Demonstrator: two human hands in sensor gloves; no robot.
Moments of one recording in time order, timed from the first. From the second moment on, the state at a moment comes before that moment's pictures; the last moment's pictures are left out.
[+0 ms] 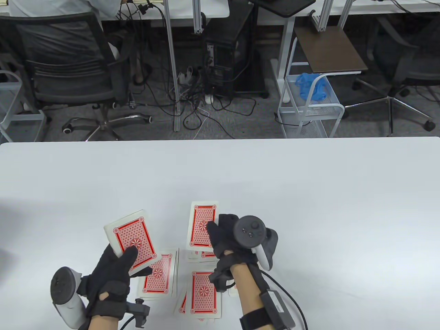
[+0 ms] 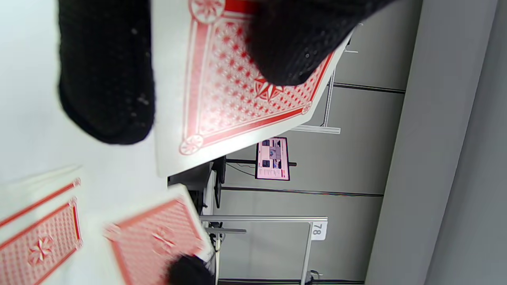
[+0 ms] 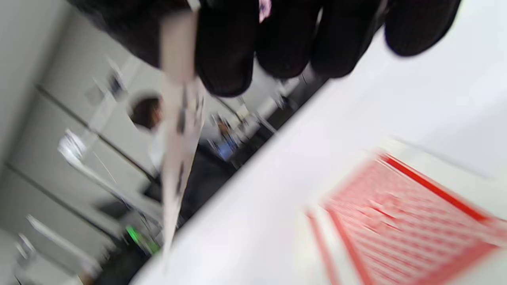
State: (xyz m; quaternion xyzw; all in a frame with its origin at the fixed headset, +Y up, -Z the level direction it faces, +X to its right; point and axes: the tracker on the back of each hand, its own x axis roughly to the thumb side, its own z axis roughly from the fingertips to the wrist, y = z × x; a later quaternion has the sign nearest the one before) left_hand -0.287 -0.700 -0.205 0.03 0.01 0.75 0.66; right_hand 0.031 -0.709 -0.317 0.03 0.07 0.92 0.37
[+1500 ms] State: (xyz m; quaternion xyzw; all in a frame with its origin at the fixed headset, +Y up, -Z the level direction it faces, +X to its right) left_hand -0.225 -0.725 -0.211 -0.11 -0.05 0.78 0.62; right_hand 0.081 -0.686 -0.236 0.14 -0.04 0.79 0.59
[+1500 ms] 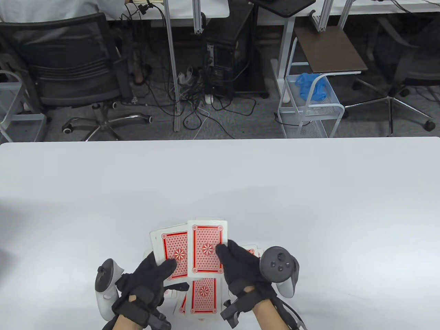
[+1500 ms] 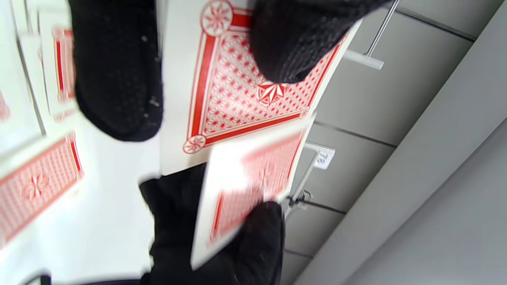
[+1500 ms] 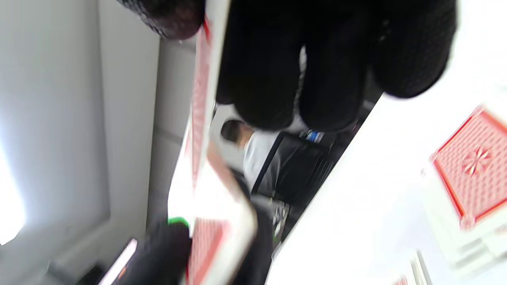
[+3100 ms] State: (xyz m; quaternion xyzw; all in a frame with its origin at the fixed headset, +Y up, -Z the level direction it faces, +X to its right) left_hand -0.203 -0.729 -0.208 -0.16 -0.08 0.79 0.58; right_hand 0.044 -0.684 -0.217 0.19 -0.12 0.82 0.52
